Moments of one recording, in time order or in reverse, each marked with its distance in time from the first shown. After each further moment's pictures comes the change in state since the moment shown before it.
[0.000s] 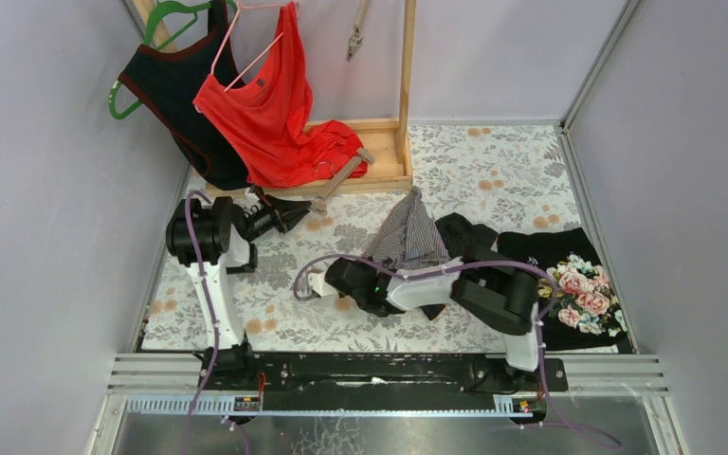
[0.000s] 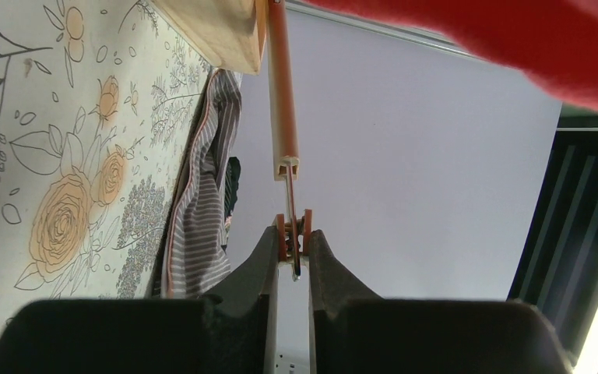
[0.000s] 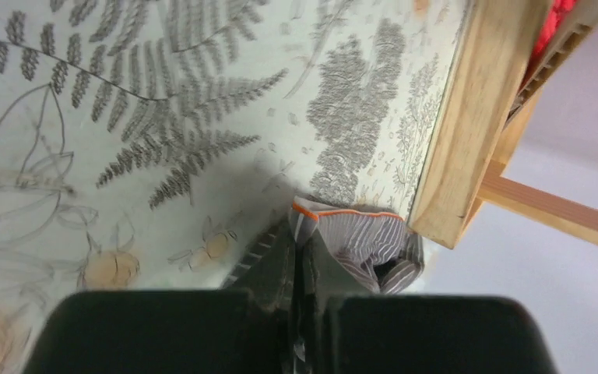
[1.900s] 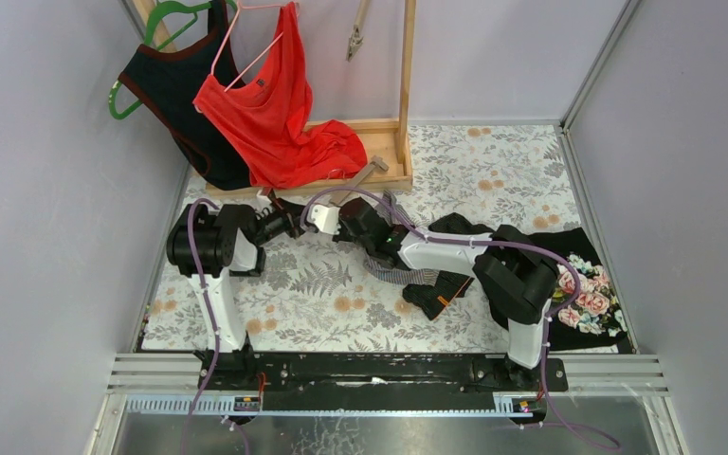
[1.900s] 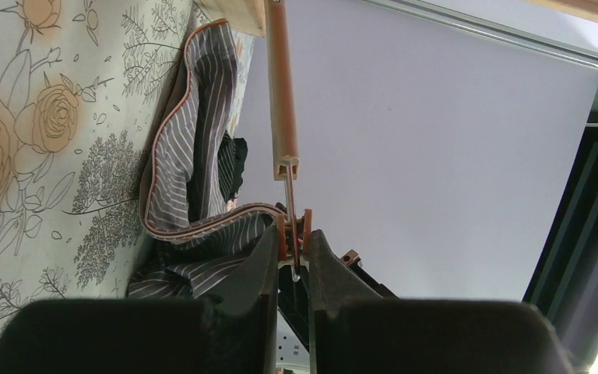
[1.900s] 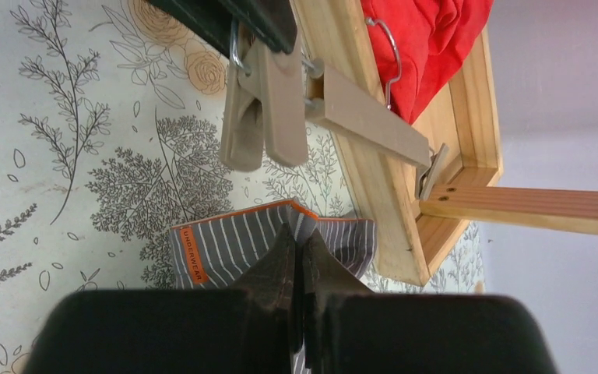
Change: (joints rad) left arm -0.108 -0.135 -0.087 -0.110 -0.066 0.045; right arm -0.234 -0.108 0.171 0.000 -0.301 0.185
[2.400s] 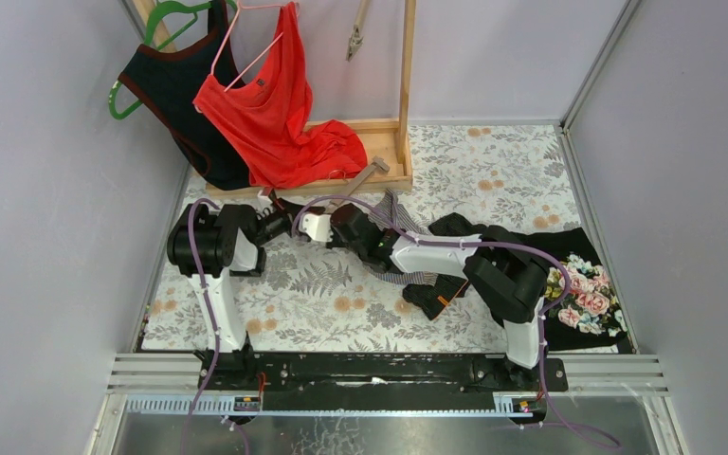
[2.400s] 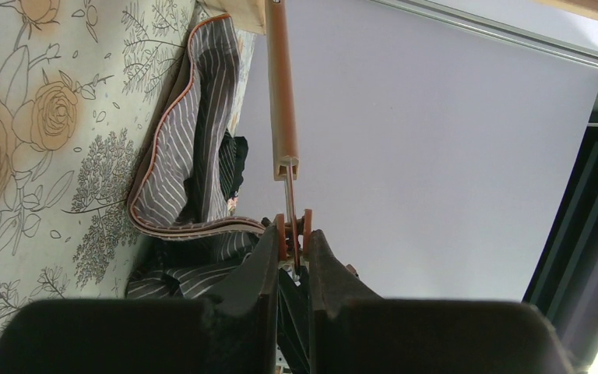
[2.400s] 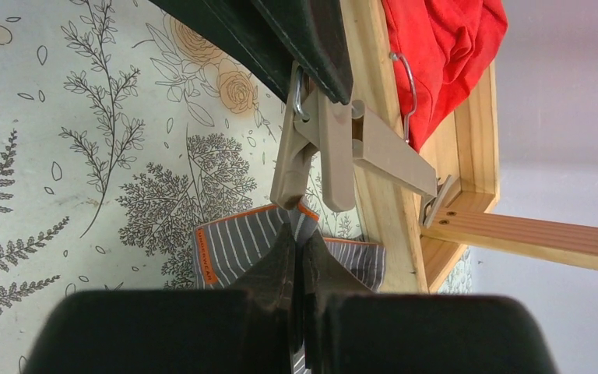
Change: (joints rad) left arm -0.009 0.000 0.000 -0.007 -0.001 0.000; right arm 0.038 0.049 0.037 0.003 0.003 -0.053
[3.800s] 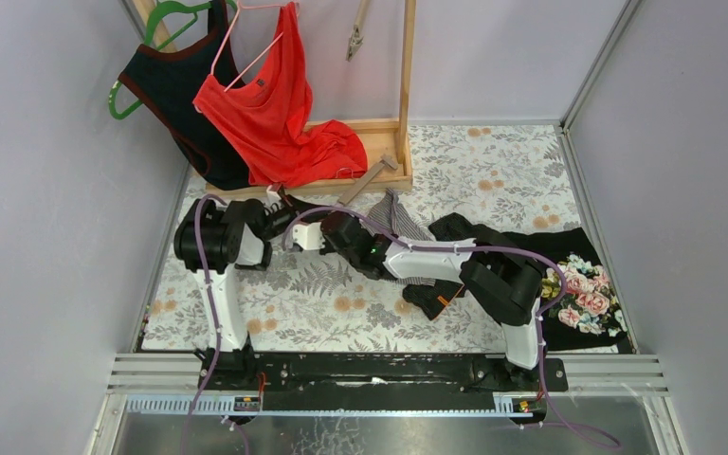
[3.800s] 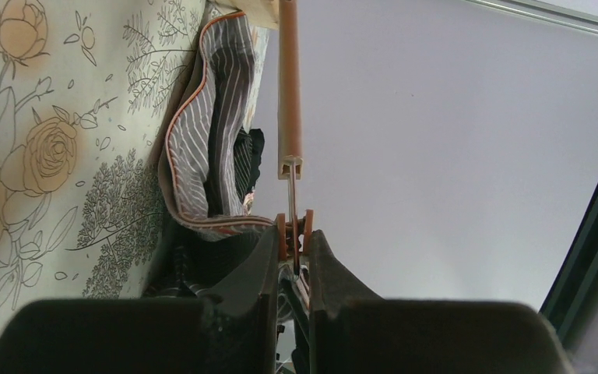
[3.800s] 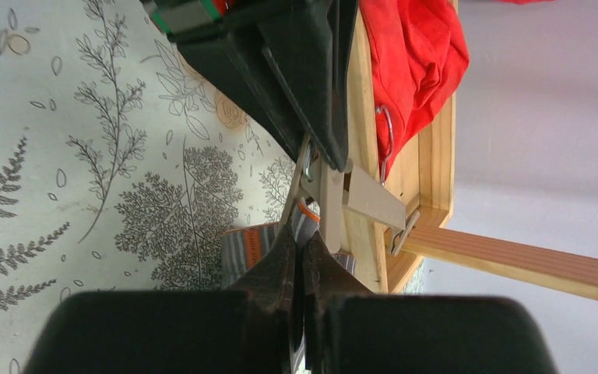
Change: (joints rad) left arm -0.037 0.047 0.076 -0.055 0.010 0.061; right arm 0.052 0.016 0.030 0.000 0.073 -0.115
